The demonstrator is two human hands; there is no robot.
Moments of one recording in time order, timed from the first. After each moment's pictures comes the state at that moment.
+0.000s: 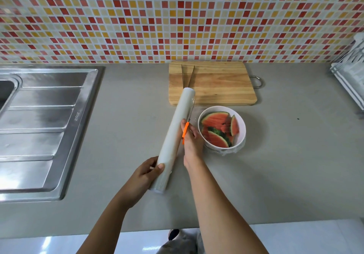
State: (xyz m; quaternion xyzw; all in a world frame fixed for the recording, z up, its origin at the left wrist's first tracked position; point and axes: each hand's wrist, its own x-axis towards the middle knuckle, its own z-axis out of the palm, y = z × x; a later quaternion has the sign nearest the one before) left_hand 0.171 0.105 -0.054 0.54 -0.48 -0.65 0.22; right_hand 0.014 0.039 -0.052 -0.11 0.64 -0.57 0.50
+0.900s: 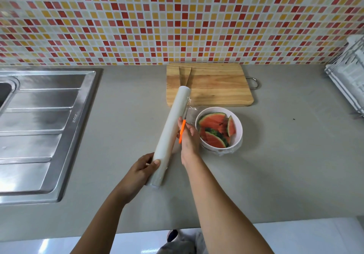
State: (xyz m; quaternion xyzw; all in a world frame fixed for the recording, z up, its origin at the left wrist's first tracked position) left_hand 0.171 0.094 -0.049 0.56 -0.48 -0.64 0.23; right_hand 0.014 0.033 -0.041 -0.12 0.63 -0.57 0.52
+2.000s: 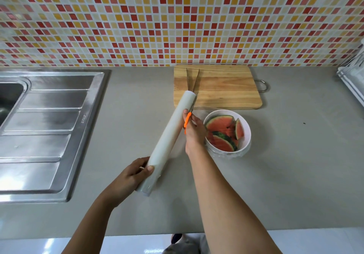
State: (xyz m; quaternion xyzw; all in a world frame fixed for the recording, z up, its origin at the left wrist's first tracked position) left_hand 0.211 0.093 -0.035 0.56 -0.51 -0.63 0.19; right_hand 0.016 -0.003 -0.044 -0.12 0.65 -0.57 0.49
